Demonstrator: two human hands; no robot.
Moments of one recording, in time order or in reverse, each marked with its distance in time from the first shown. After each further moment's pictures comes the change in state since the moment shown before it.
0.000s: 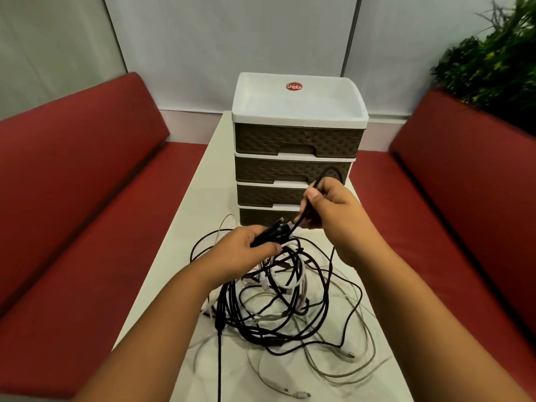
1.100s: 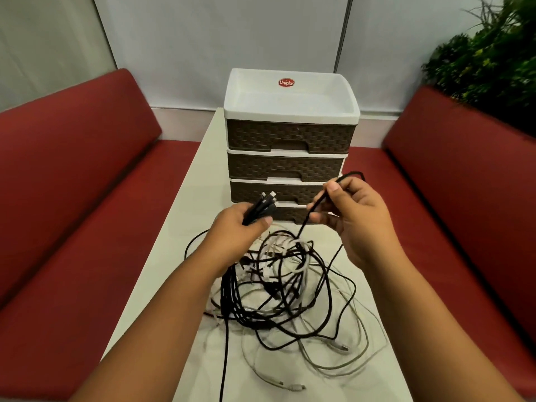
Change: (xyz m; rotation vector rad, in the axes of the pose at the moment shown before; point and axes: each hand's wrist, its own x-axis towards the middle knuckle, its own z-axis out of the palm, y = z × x) left_hand 0.013 0.012 0.004 -0.043 0.297 -0.029; right_hand -0.014 0.008 -0.024 0.404 0.106 -0.077
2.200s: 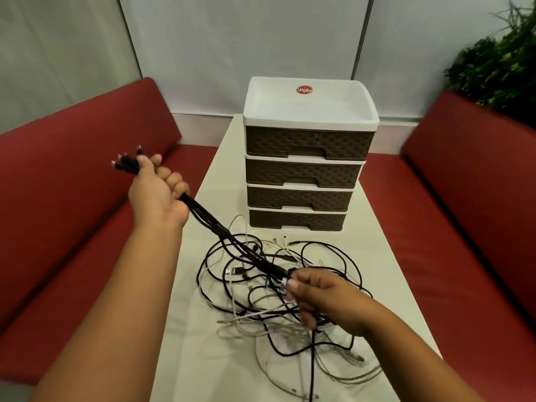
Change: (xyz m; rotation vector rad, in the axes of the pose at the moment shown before) left_hand 0.037 0.009 -0.108 -1.311 0.611 0.052; right_hand -0.051 0.070 -0.008 -0.274 -0.750 0.415
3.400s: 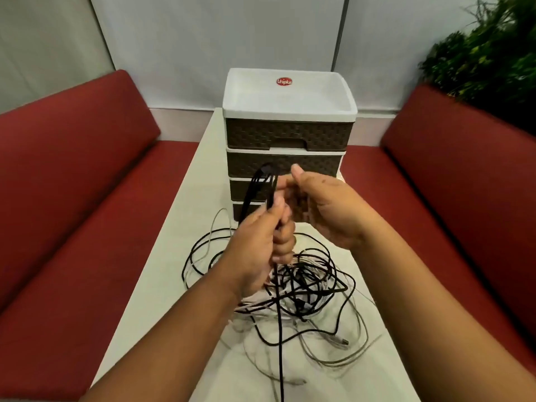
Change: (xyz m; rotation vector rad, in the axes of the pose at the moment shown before) left_hand -0.138 -0.082 0.012 0.440 -0.760 -0.513; right_hand 0.021 -0.103 -0.028 0.167 0.299 -0.205
